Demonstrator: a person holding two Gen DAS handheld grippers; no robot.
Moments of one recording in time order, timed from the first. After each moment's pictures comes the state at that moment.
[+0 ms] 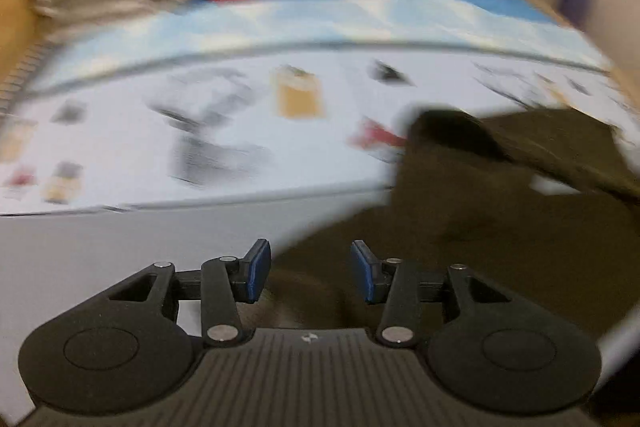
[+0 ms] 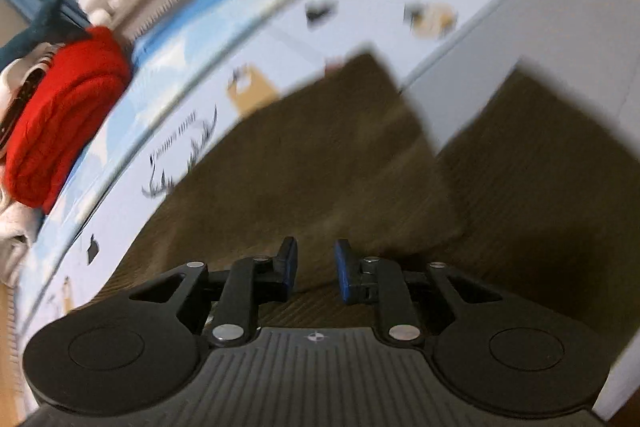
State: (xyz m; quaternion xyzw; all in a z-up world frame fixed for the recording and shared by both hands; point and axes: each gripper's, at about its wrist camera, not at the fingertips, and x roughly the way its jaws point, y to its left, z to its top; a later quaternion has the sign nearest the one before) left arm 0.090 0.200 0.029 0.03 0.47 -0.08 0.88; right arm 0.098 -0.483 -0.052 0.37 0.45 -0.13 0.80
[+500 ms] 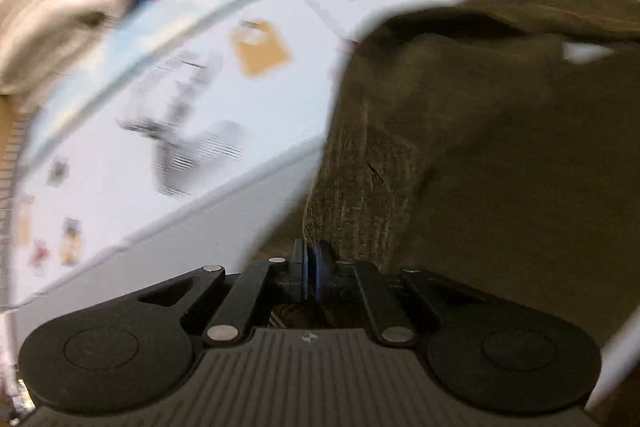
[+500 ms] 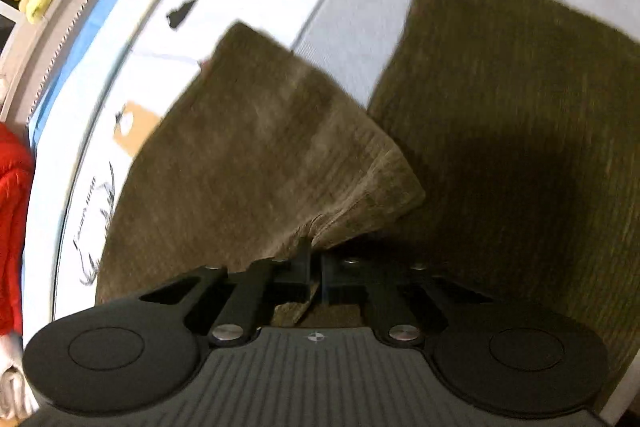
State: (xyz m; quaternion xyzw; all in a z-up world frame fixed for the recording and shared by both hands) left arm 0.127 0.161 -0.022 0.23 0.49 -0.04 0.84; right arm 0.110 -0.505 -0.081 0.46 0.40 -0.30 0.73
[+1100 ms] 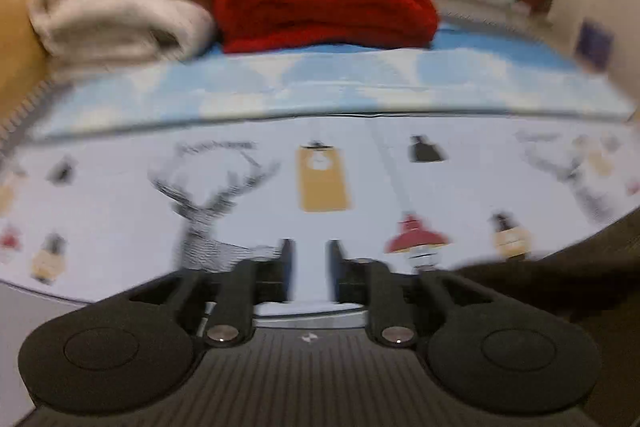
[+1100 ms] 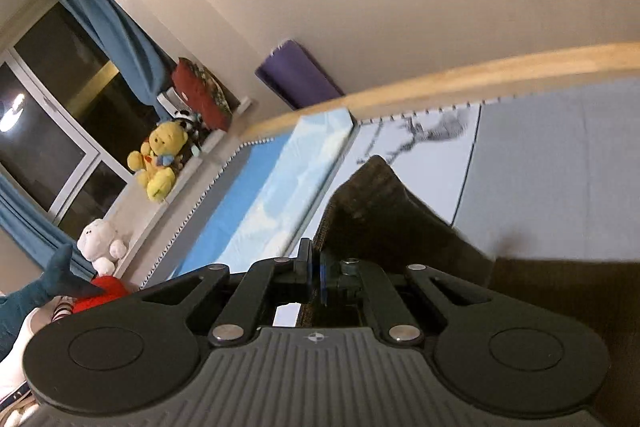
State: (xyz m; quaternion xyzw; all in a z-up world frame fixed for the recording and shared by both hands) left arm 0.184 0.220 0.025 0.00 0.39 -0.04 0.92; right arm 0.058 -0.554 0.083 0.42 0.11 -0.30 0.85
